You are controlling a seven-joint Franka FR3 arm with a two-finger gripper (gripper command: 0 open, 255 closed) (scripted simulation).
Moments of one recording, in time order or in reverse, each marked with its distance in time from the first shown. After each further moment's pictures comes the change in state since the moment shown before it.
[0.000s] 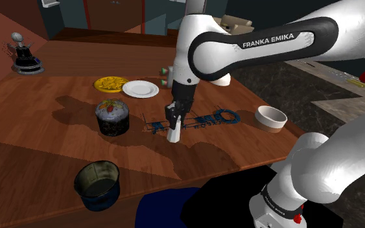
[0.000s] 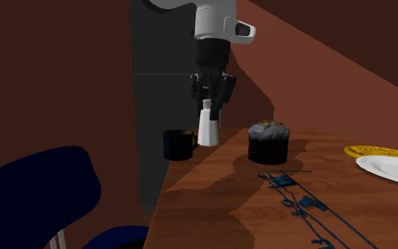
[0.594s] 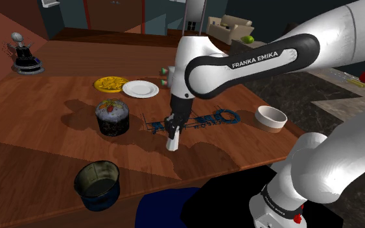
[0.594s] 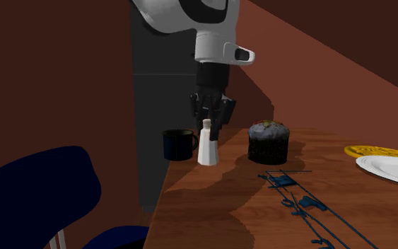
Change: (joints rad) arm 0.002 0.042 0.010 -0.088 0.007 0.130 -0.011
